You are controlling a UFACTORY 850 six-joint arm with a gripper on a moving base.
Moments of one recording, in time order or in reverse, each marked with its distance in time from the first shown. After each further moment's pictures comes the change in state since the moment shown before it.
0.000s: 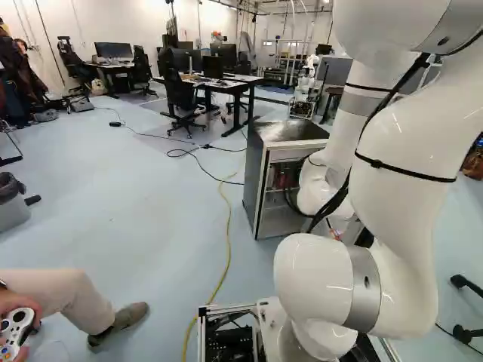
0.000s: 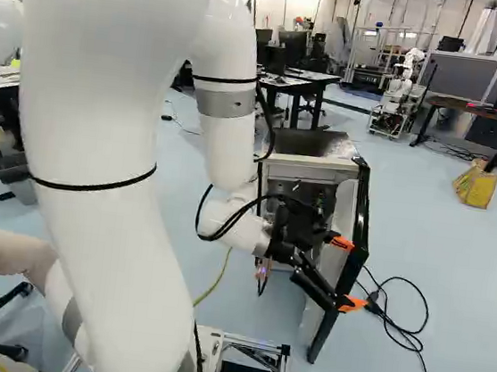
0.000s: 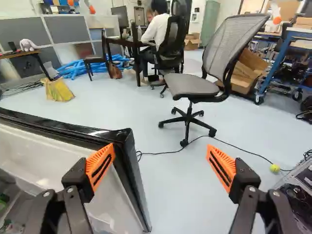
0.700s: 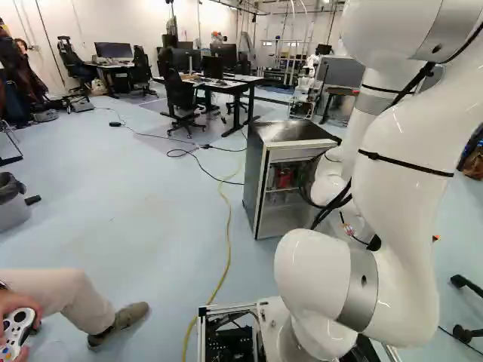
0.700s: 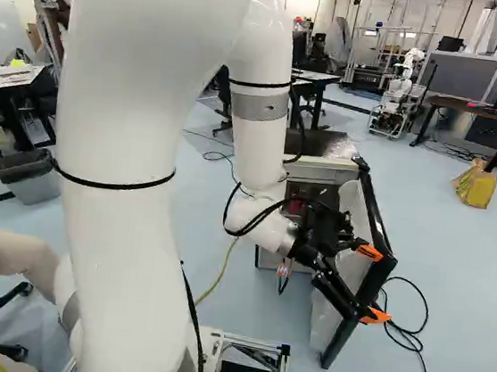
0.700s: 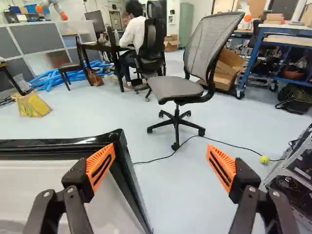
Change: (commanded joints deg) arm -8.3 -5.2 -7.3 0.0 0.0 0.0
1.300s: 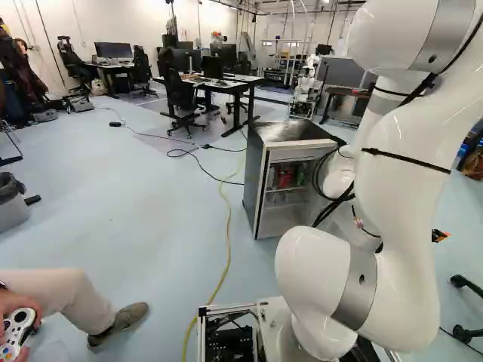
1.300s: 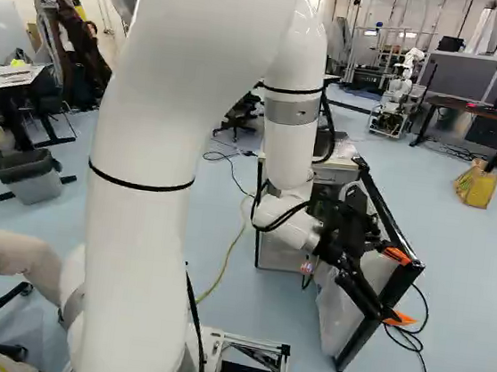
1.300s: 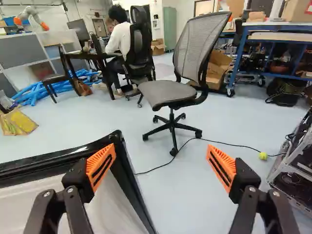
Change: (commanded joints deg) arm -5.8 -5.8 -8.7 0.0 0.0 0.0
